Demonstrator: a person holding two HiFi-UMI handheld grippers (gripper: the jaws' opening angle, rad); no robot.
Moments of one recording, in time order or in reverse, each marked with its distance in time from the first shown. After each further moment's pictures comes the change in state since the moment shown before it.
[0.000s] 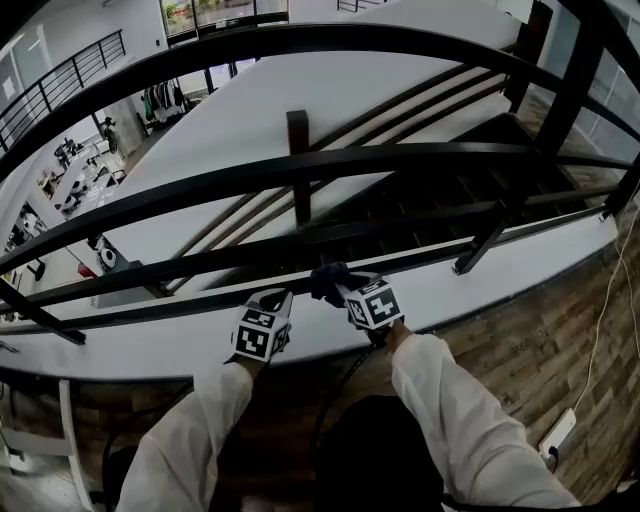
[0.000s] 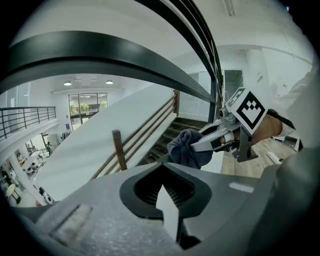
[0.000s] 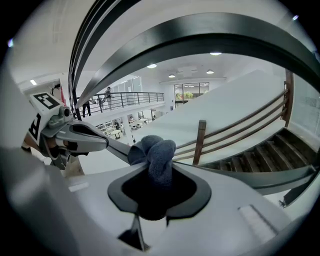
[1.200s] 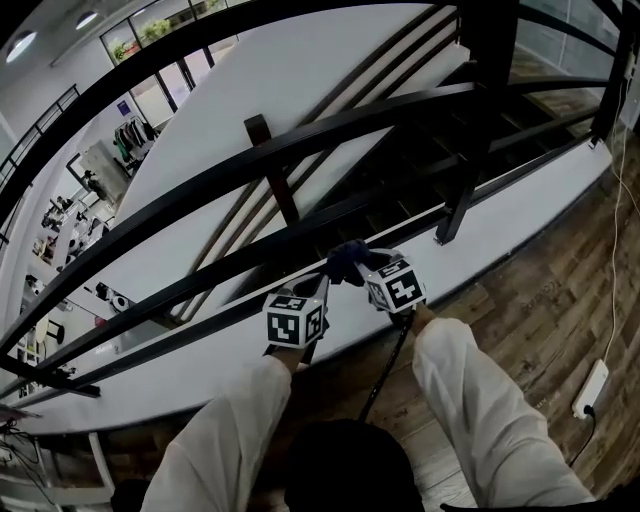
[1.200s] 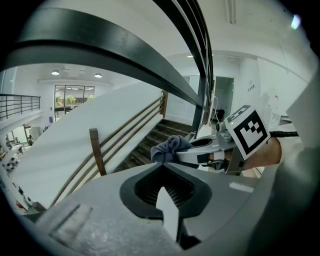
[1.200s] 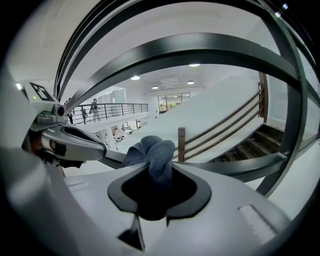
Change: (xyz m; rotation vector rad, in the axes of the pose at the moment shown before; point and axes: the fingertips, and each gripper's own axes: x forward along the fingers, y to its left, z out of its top) left arm 0.102 -0.126 0.062 -0.032 0.000 -0.168; right arm -0.057 -0.126 -0.033 0.099 -0.126 -0.160
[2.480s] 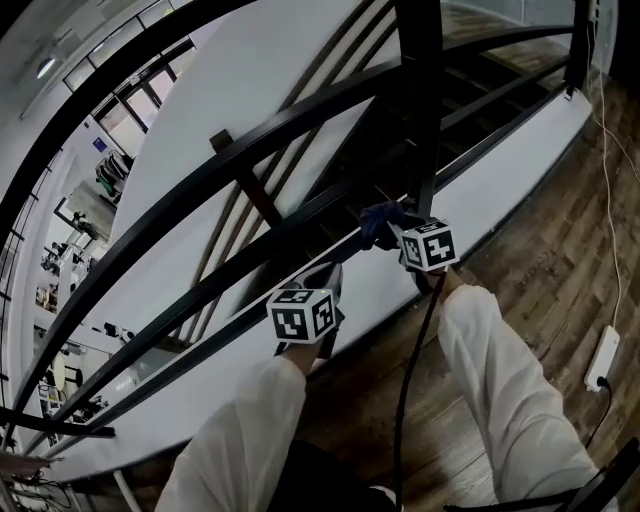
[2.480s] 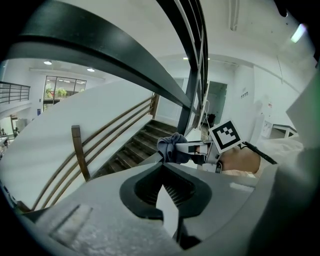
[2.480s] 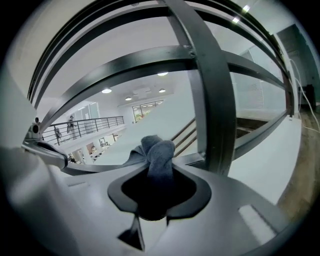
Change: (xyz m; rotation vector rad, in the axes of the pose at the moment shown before) left arm 0.079 -0.083 0.045 -0.024 -0.013 -0.120; right arm -0.056 -0.193 -0.014 0.235 -0.114 -0.216
